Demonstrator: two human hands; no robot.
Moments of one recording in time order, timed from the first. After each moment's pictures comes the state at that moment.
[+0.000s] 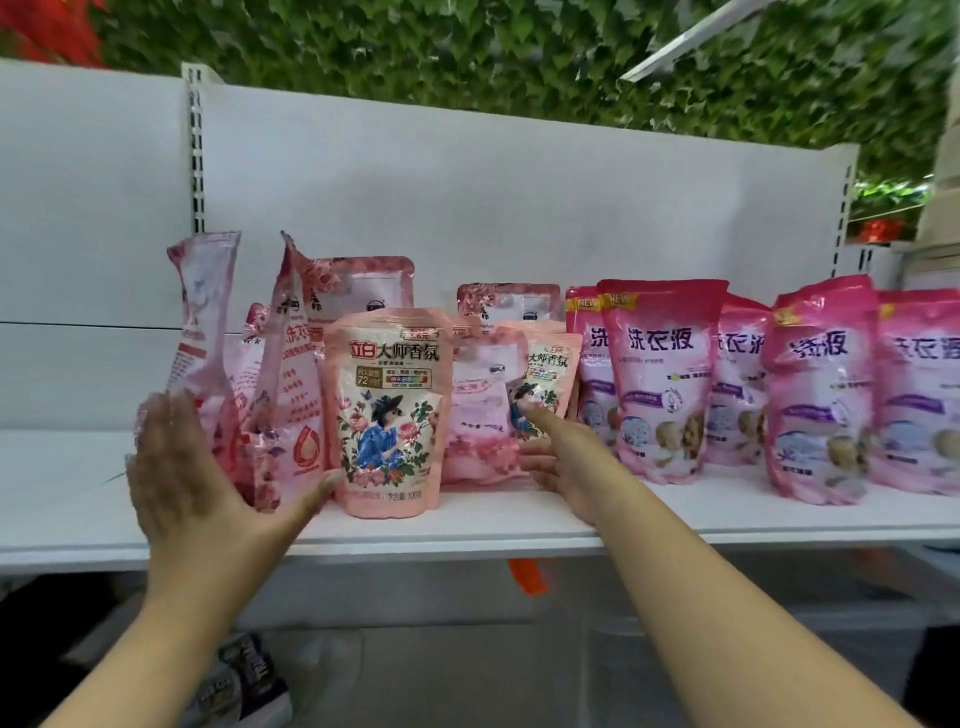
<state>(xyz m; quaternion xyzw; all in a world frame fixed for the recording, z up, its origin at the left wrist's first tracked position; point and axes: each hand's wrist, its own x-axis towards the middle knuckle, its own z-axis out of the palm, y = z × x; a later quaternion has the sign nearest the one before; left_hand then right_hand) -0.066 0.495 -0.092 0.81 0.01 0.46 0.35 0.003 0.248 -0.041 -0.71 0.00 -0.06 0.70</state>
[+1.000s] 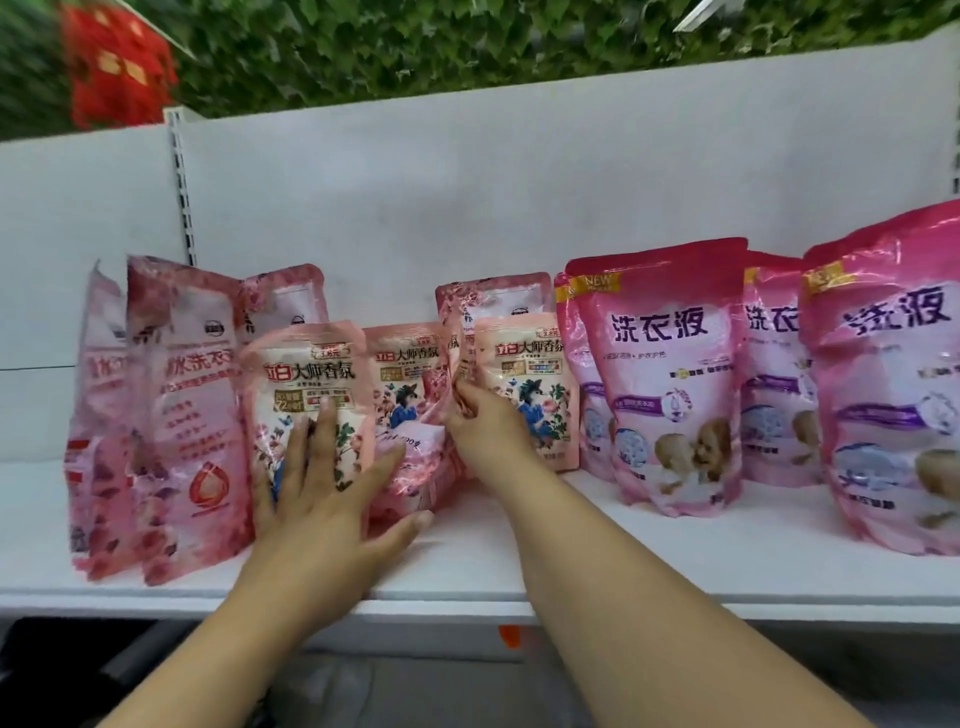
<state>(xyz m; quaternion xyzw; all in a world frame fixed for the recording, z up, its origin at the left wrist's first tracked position) -0.036 0.386 -0.065 0.96 0.05 0.26 0.08 0.047 0.254 -0.025 -0.81 -0.20 -0.16 0.53</state>
